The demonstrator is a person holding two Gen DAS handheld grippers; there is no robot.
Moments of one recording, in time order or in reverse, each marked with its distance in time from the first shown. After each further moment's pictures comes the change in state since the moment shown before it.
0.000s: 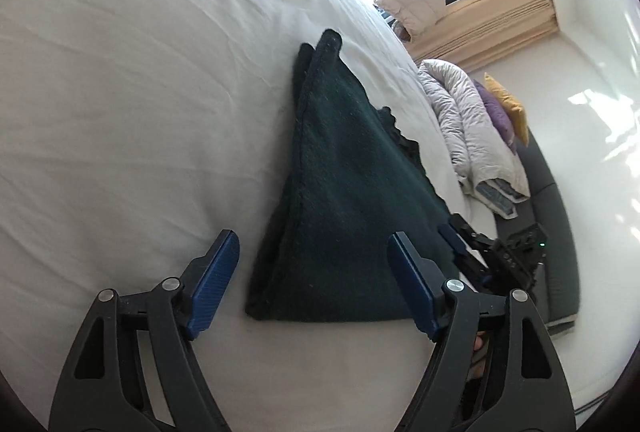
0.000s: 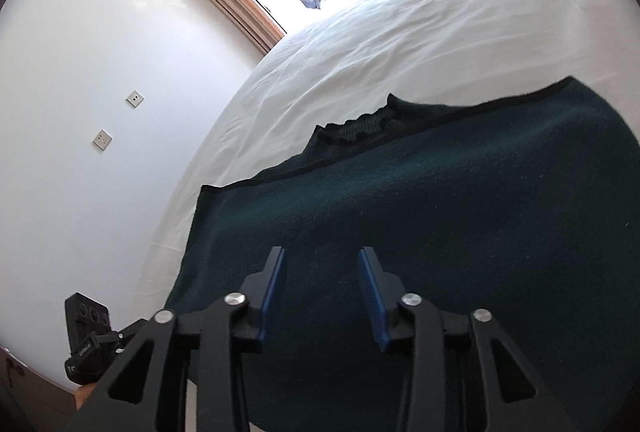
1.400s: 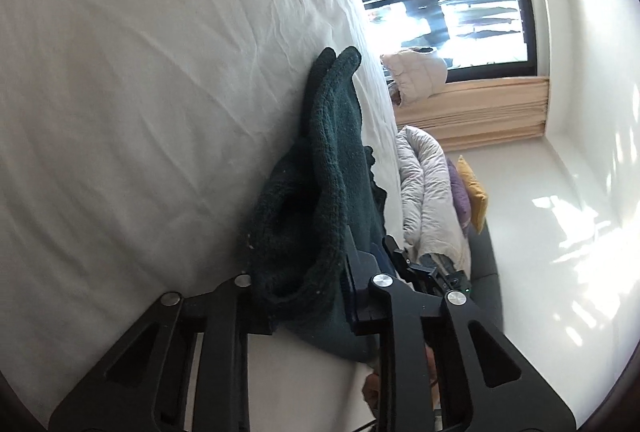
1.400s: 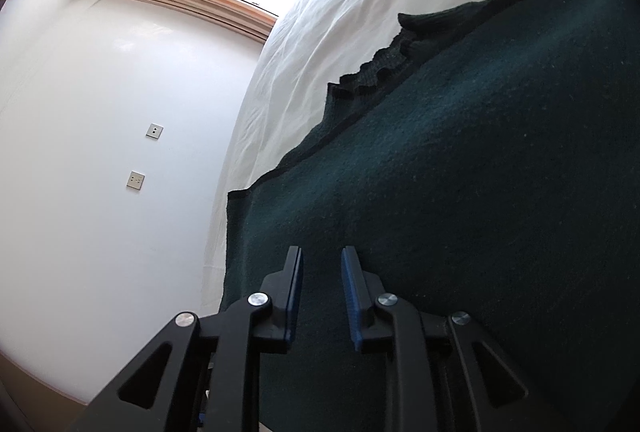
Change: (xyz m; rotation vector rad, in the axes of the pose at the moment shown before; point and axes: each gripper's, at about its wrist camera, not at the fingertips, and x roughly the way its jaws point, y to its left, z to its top) left arm 0.017 0.022 -0.029 -0.286 -0.160 -0.148; right arm 0.061 -0.013 -0.005 0.253 0.103 0.135
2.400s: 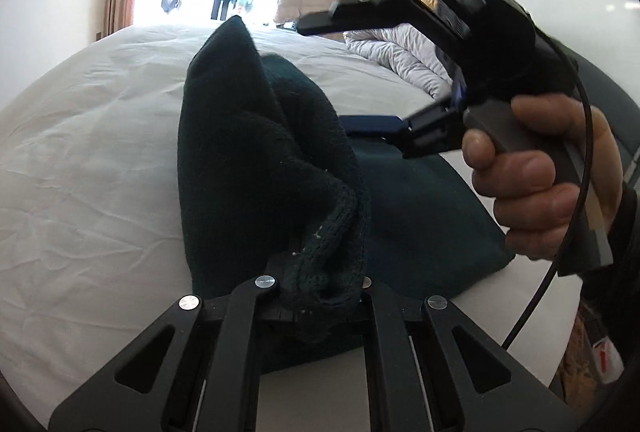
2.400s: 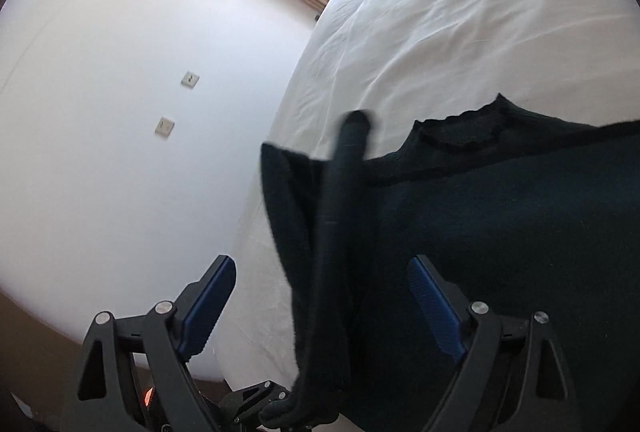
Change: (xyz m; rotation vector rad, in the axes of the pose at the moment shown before) left arm 0.088 -0.165 -0.129 0.994 0.049 0.234; right arm -0.023 0.077 0.050 -0.255 0.185 0.054
